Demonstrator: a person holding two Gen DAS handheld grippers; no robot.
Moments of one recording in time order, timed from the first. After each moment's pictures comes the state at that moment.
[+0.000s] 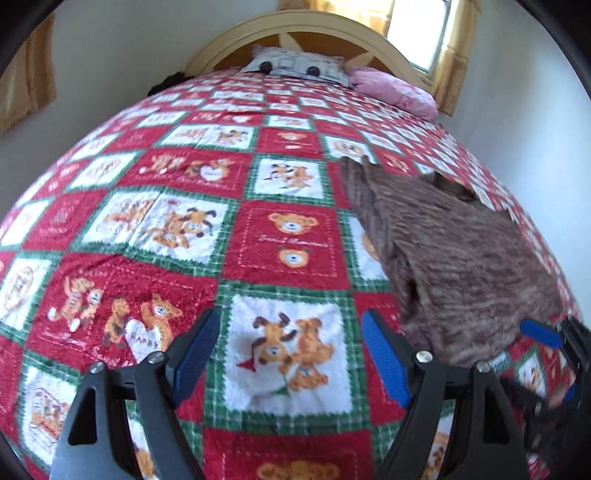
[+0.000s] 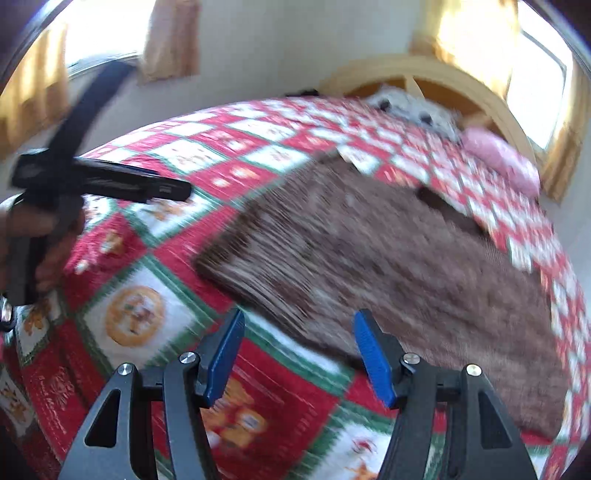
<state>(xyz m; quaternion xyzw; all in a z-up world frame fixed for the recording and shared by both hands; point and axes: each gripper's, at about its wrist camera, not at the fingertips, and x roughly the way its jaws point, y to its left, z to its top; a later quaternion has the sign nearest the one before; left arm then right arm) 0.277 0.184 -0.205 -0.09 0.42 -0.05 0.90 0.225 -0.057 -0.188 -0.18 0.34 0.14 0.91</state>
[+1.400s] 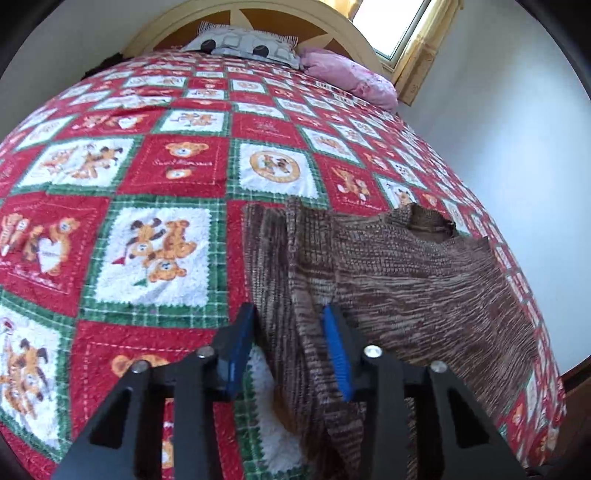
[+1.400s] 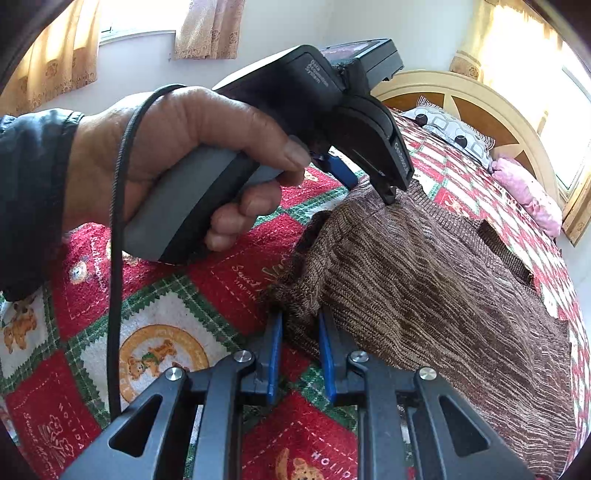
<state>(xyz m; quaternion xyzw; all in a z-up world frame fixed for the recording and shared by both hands) 0.408 0.124 -0.211 -0.12 0.44 -0.16 0.87 0.261 -0.012 -0.220 -0.21 0.35 0.17 0.90</state>
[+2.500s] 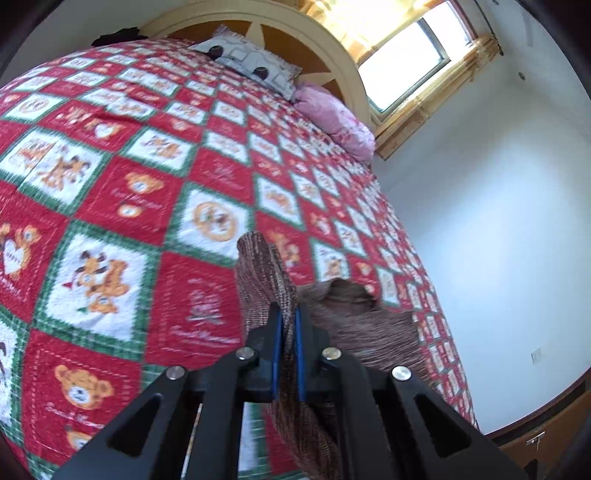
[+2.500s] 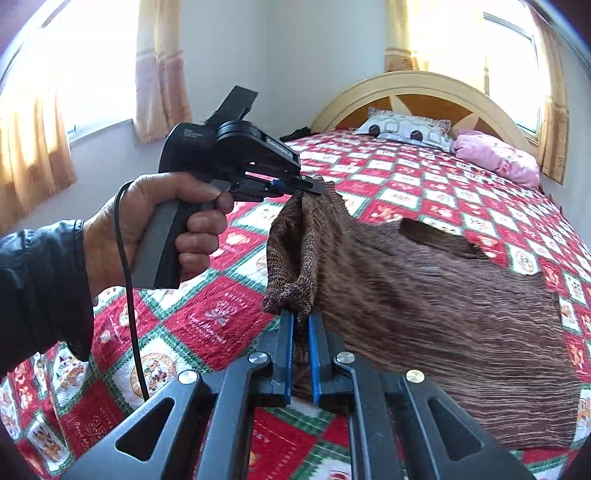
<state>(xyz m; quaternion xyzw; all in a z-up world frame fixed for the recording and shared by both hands) 0.419 0.111 -0.154 -0.28 0.39 -0.21 0.85 0.233 -0.118 -0.154 -0.05 0.28 0.16 0.95</state>
